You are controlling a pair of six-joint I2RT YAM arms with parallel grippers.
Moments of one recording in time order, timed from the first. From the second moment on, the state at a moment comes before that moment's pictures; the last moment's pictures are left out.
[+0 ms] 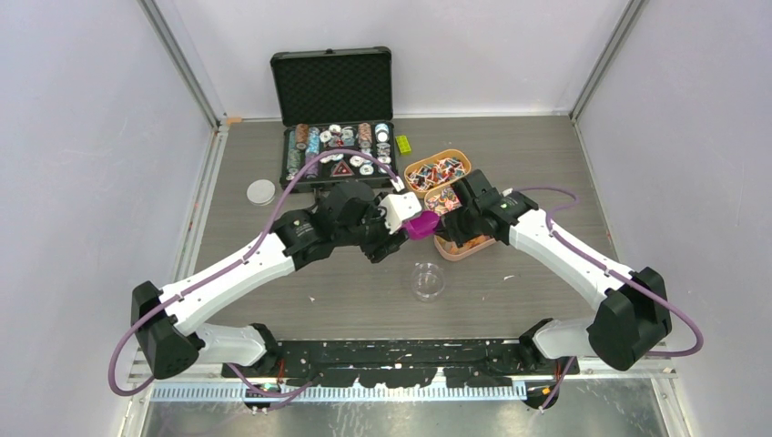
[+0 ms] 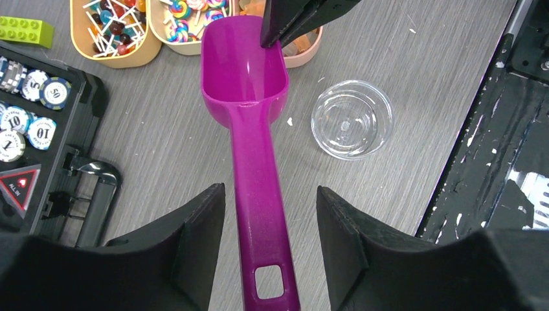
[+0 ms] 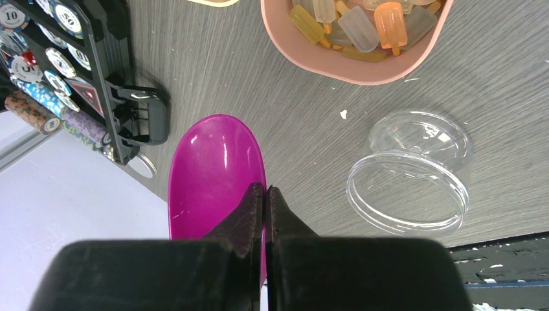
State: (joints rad) left arm -0.91 1.25 1.18 -0.55 0.14 0.24; right arm 0.57 1.33 1.05 -0.76 0.06 1.68
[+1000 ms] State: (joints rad) left arm -0.87 1.14 1.10 -0.50 0.05 0.15; right arm 0.57 1.12 1.03 -0.73 0.09 1.48
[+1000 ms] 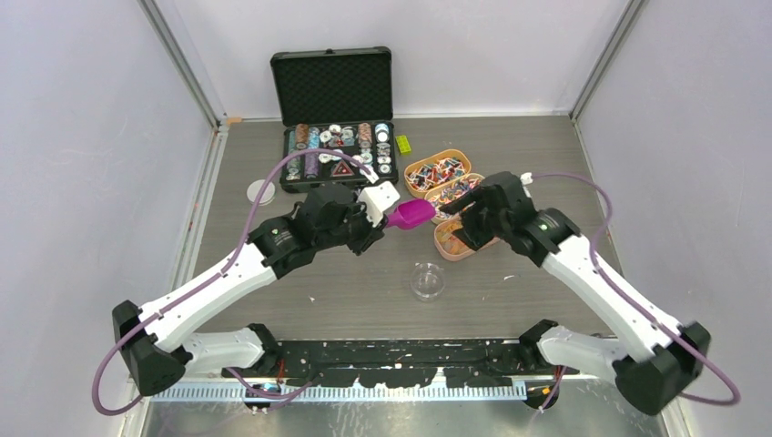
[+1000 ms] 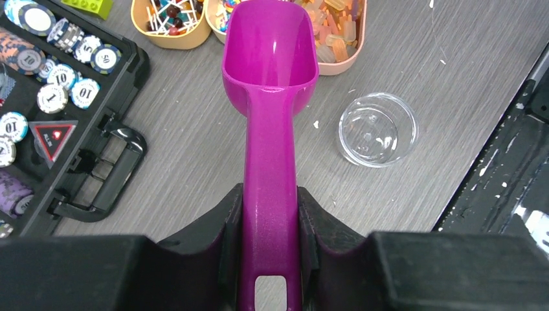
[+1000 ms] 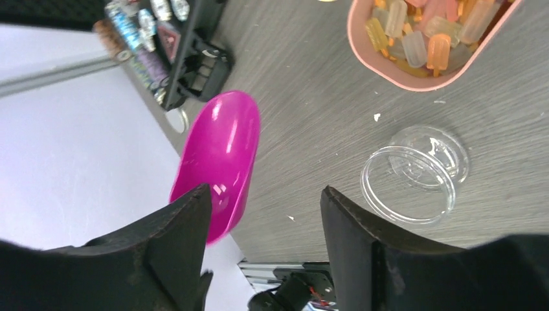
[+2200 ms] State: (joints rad) left arm -0.87 1.49 1.42 -0.73 0.17 0.08; right arm 0.51 0.83 0.97 -0.80 0.42 0.71
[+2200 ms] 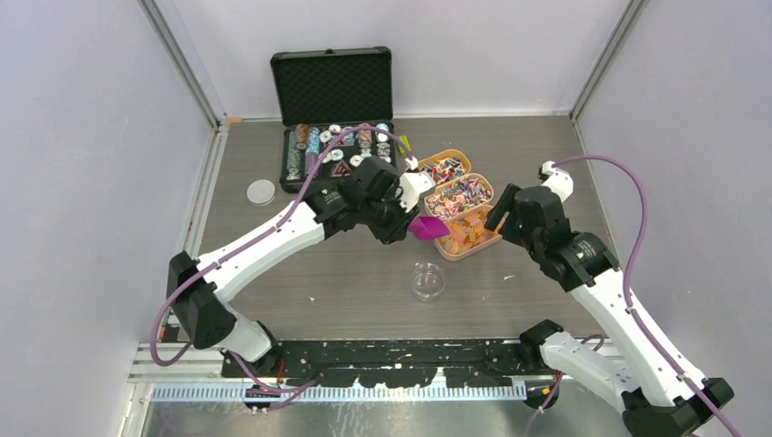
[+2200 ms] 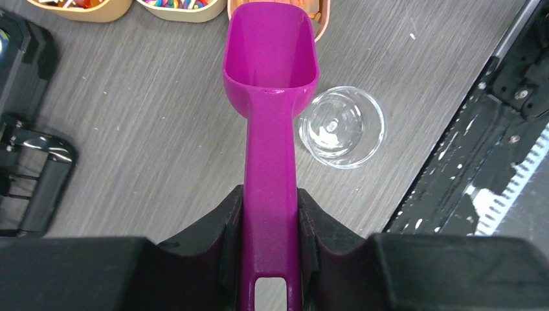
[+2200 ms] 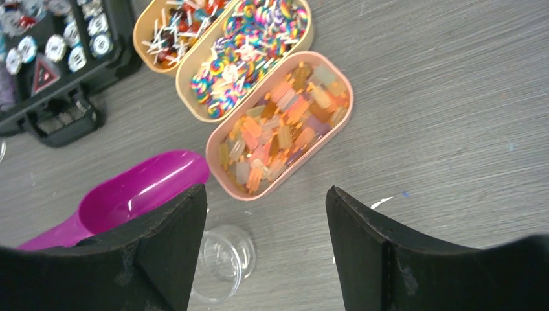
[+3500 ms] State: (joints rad) left arm -0.87 1.80 1.66 -0.87 0.16 0.33; right arm -0.18 1.53 1.02 -0.53 -0.20 0.50
